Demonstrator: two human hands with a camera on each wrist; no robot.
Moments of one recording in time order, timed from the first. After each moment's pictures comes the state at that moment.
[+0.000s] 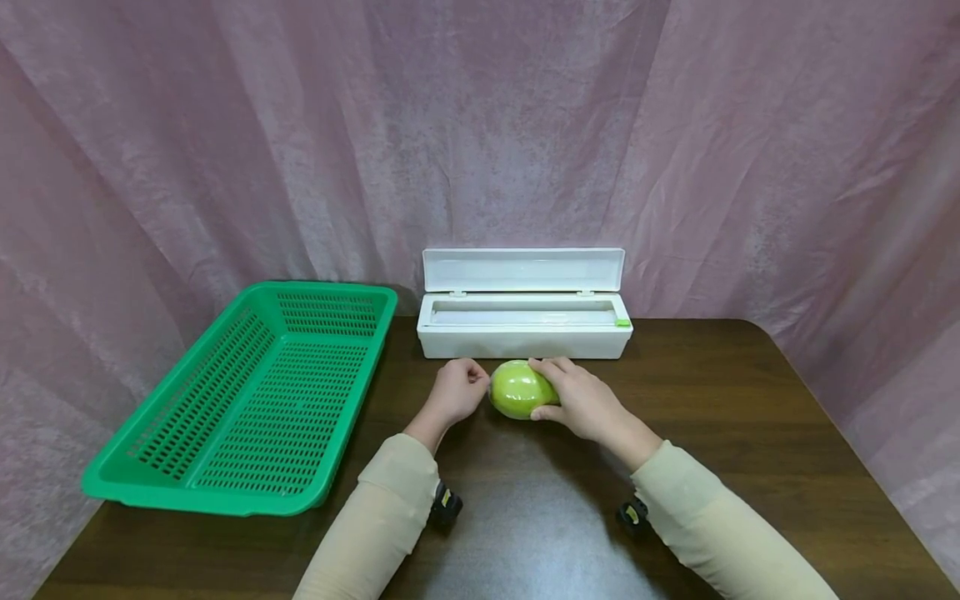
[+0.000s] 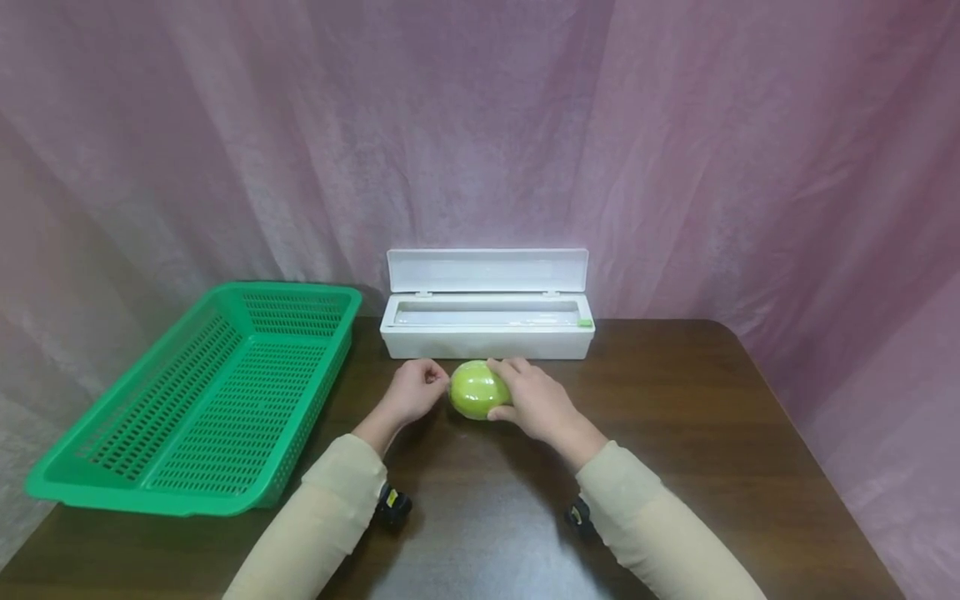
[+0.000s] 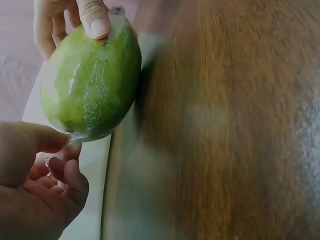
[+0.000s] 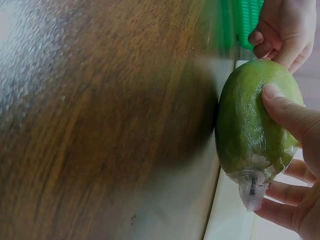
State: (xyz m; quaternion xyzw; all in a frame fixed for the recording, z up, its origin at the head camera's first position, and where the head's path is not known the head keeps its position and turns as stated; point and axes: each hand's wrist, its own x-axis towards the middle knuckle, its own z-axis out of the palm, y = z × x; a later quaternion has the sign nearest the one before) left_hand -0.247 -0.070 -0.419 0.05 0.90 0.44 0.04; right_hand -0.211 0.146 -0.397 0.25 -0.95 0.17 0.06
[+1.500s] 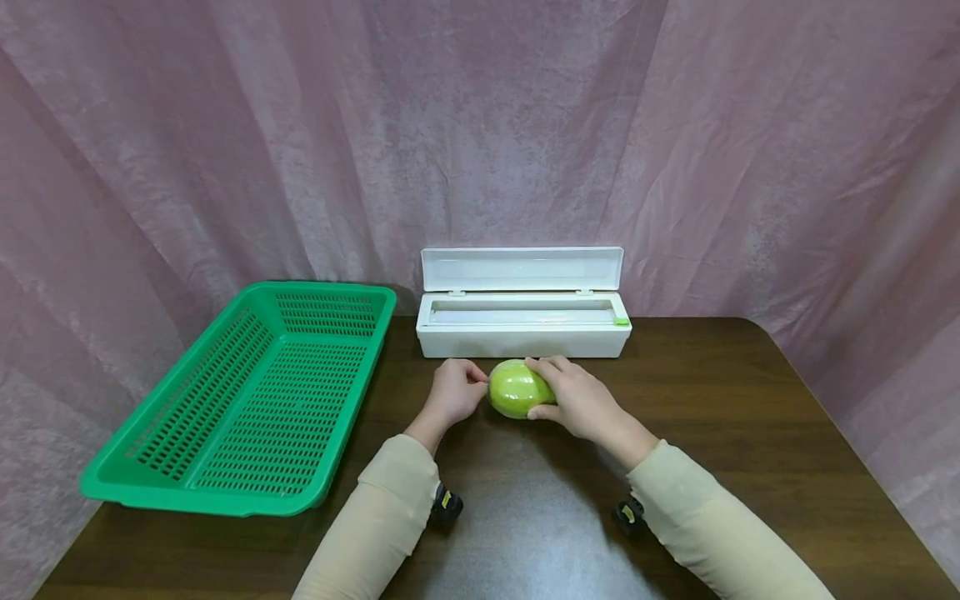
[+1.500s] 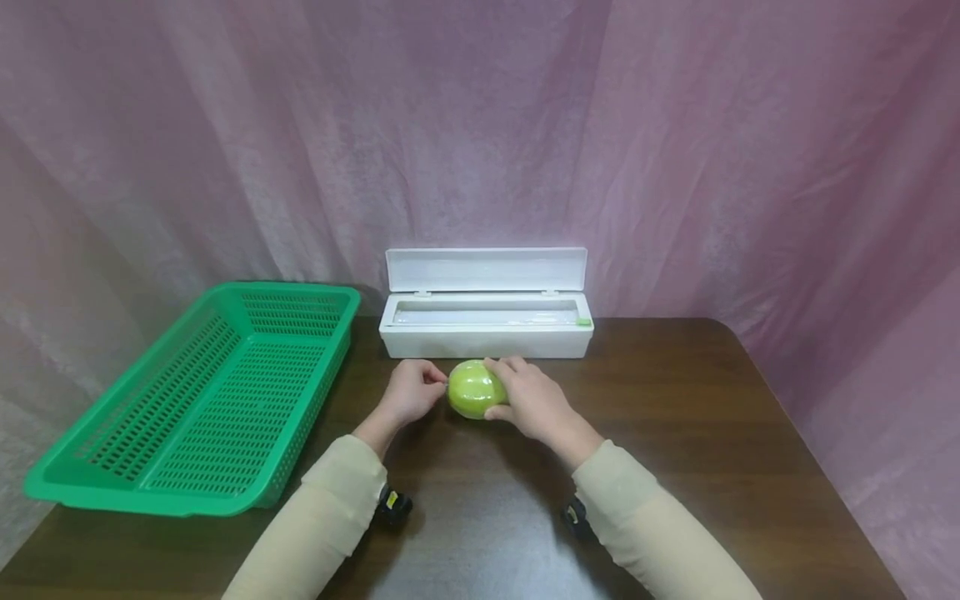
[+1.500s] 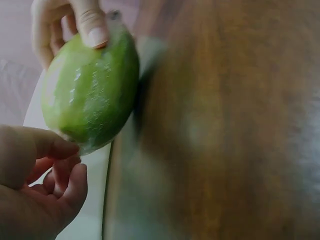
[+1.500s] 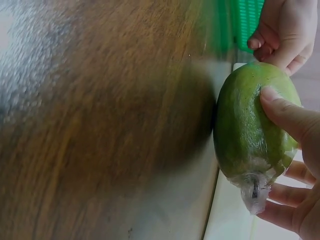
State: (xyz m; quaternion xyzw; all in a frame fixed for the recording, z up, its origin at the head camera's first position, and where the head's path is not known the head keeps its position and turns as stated) left_hand -0.241 -0.068 -0.414 0.05 0.89 0.45 0.02; right_hand -0.211 0.142 -0.397 0.25 -0.95 0.17 0.07
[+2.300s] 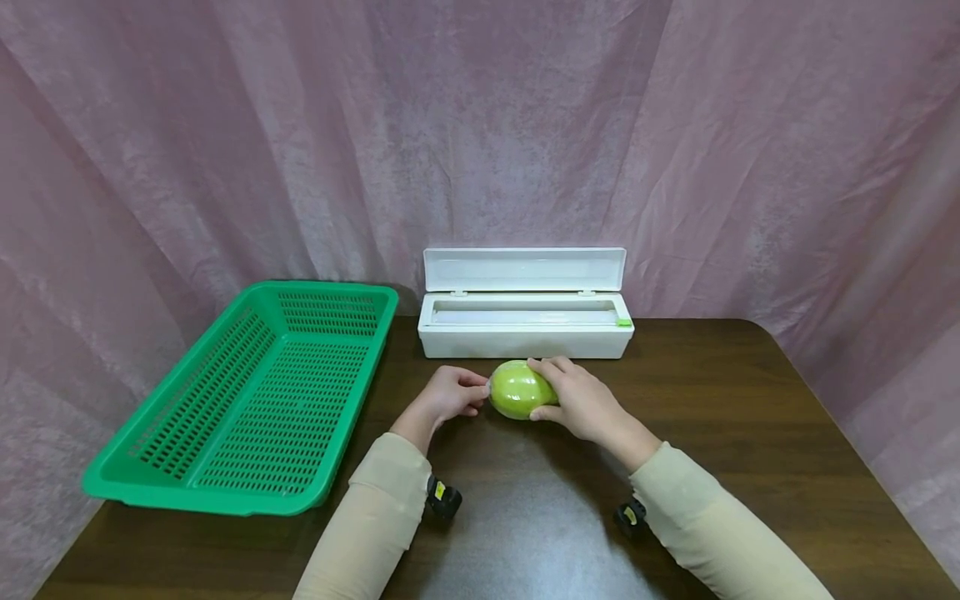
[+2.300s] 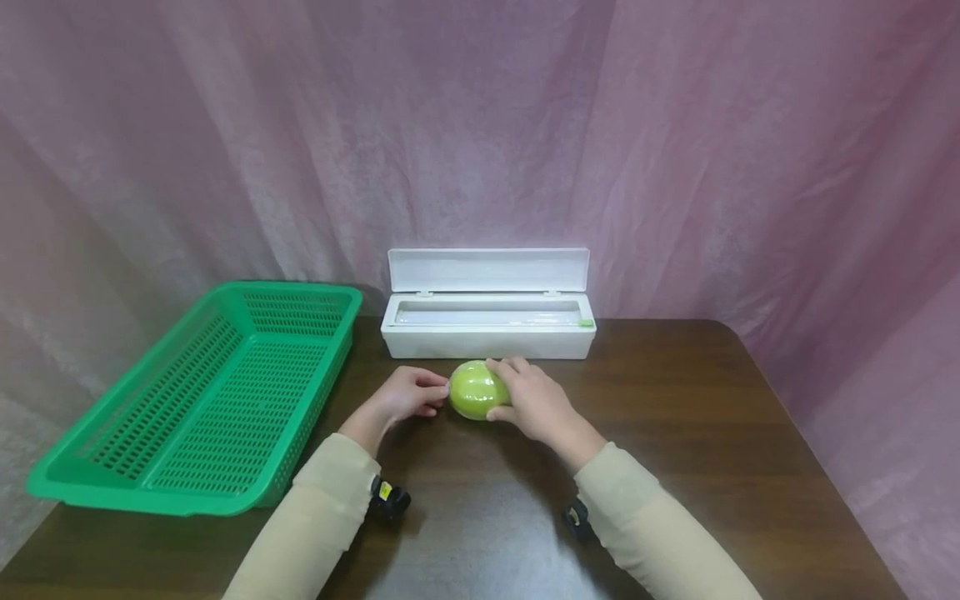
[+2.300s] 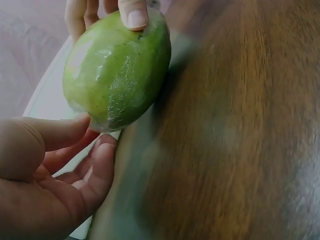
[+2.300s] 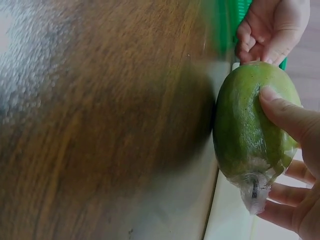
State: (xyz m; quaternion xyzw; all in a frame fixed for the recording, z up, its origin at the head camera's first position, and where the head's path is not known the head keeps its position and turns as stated) left_hand -0.246 -0.079 -0.418 -0.02 0.81 0.56 0.18; right_hand -0.211 0.143 -0.398 0.25 -0.95 0.17 0.06
